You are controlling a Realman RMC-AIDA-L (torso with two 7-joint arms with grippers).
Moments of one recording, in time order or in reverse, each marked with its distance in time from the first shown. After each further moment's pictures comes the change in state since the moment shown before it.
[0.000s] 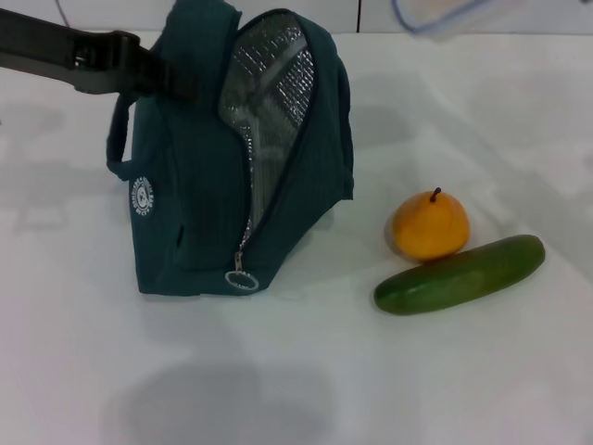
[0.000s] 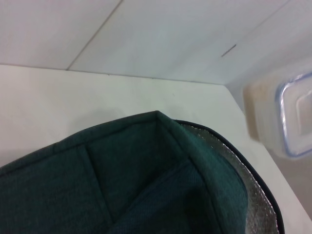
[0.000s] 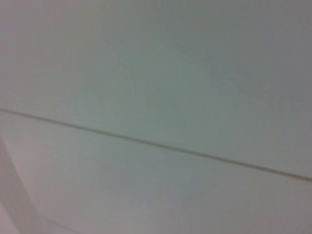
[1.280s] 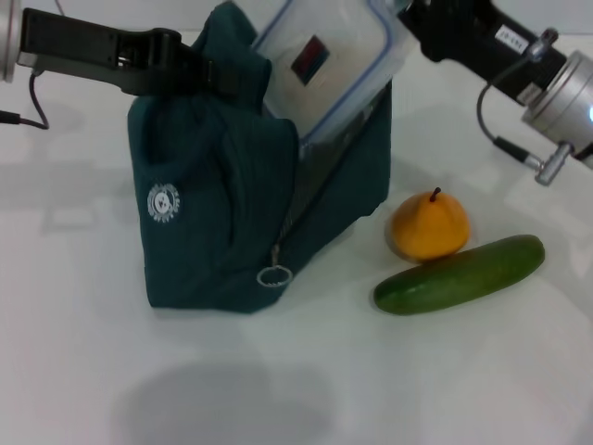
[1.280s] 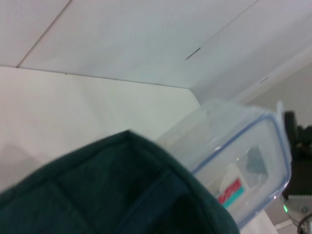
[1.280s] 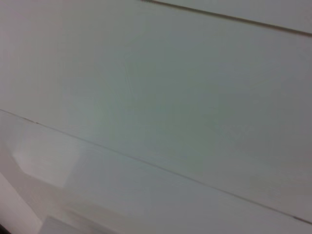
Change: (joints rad) left arm -0.013 -0.030 0.019 -0.078 -0.078 -0.035 0.029; right arm 0.065 0.000 -0.422 -0.100 0.089 0.215 -0.032
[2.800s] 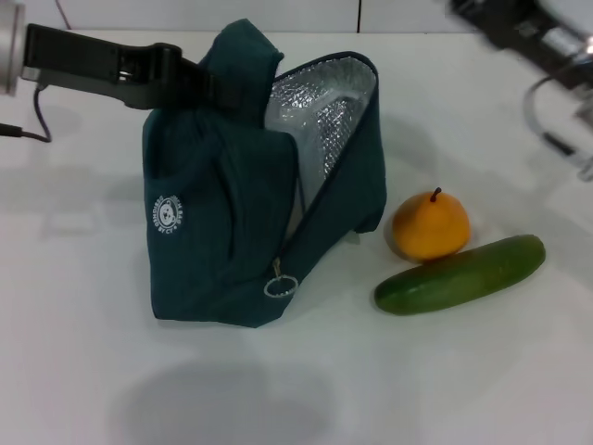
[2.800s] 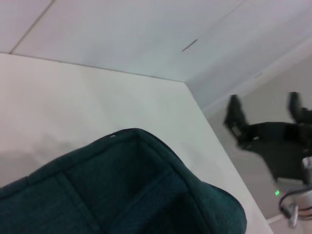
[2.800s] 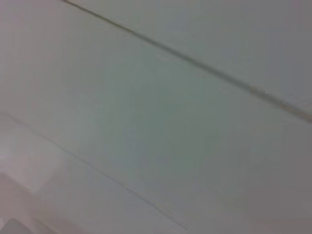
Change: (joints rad) left arm -0.003 0.007 0.002 -0.068 -0.006 0.000 0.035; right arm -0.052 -0.050 0.002 -0.005 0.059 0.015 -0.199
